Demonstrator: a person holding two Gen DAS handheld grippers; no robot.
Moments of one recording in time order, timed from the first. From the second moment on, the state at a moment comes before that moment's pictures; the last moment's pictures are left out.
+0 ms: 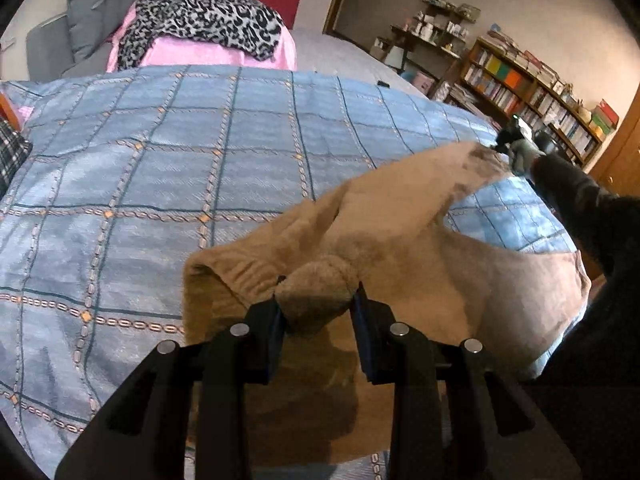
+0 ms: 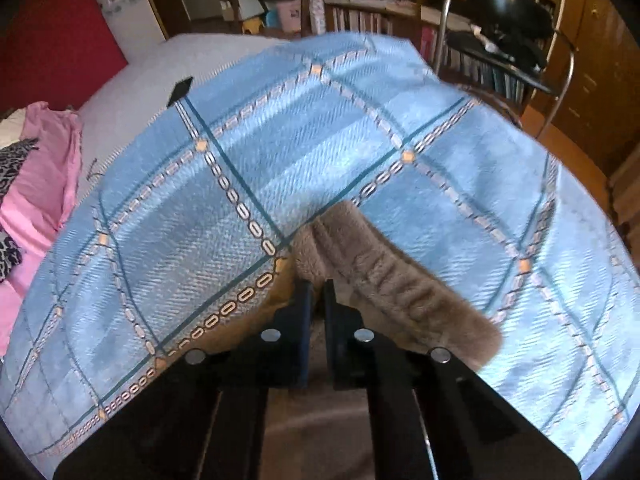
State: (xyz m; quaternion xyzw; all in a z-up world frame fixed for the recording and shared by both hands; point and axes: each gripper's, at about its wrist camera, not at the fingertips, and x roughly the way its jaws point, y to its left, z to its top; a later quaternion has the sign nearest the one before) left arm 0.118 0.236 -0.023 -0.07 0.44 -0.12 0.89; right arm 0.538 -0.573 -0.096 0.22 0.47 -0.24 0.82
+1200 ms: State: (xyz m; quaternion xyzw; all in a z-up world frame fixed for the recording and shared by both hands) left arm 0.089 0.281 0.026 -0.08 0.37 -0.09 0.92; right arm 0.288 -0.657 -0.140 0.47 0.35 -0.21 0.78
